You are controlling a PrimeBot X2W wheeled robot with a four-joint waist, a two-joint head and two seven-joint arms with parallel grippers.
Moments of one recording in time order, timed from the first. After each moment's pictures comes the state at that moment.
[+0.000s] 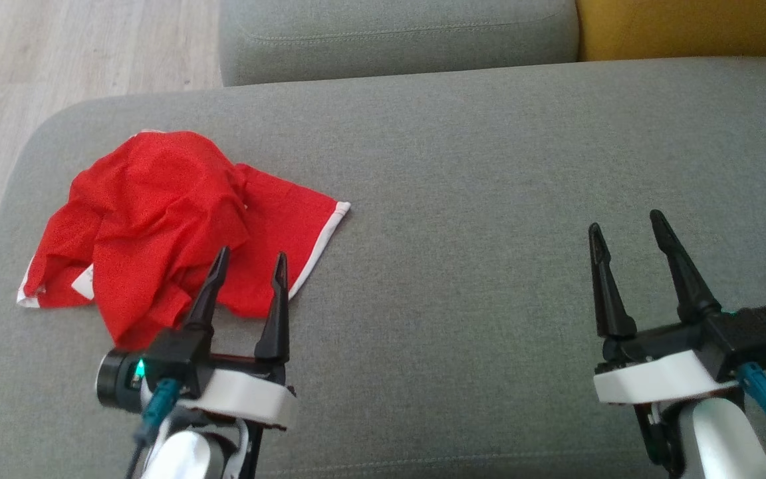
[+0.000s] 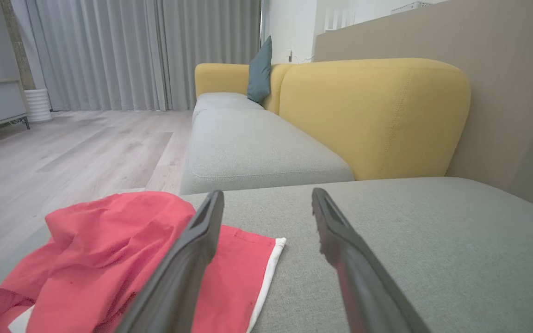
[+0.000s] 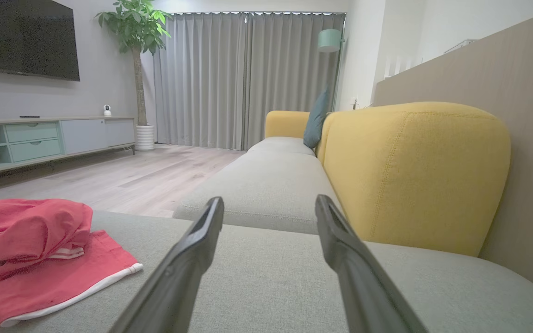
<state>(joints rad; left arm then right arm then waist) -0.03 0.15 -0.39 -0.03 -0.20 0.19 -0.20 -0.03 -0.04 0.06 0.01 -0.02 0.12 -0.20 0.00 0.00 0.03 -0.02</state>
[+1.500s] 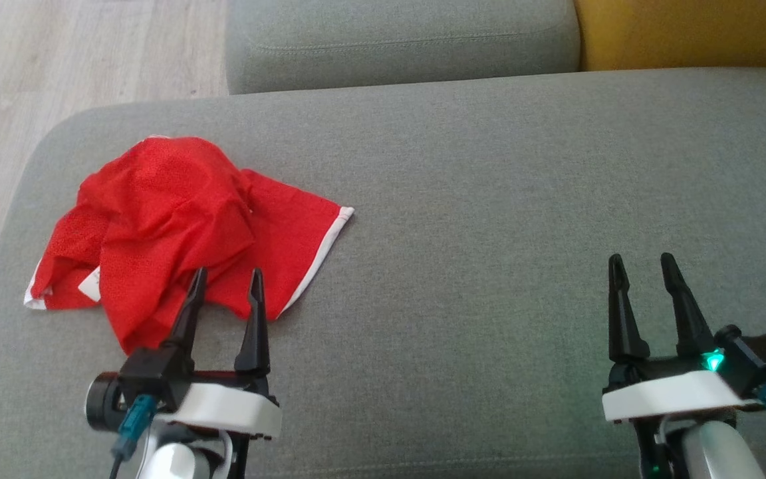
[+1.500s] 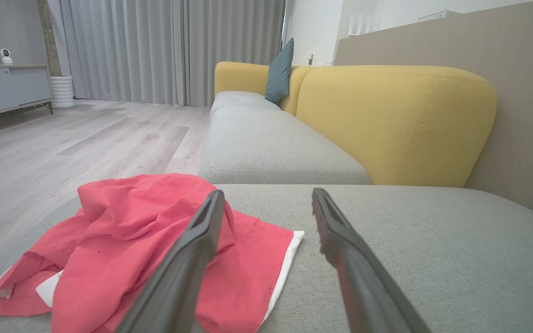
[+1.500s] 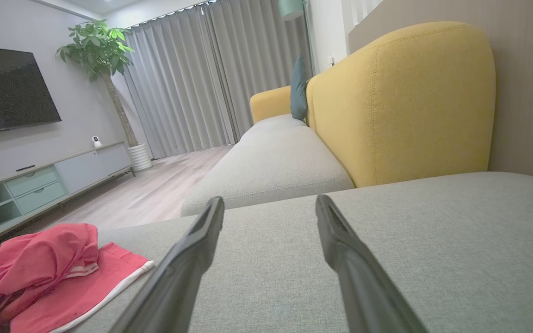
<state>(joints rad) 0.02 0.05 -0.25 0.04 -0.17 0.09 -0.25 0.00 -0.04 0.05 0.16 0.24 0.12 -0.25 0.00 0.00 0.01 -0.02</state>
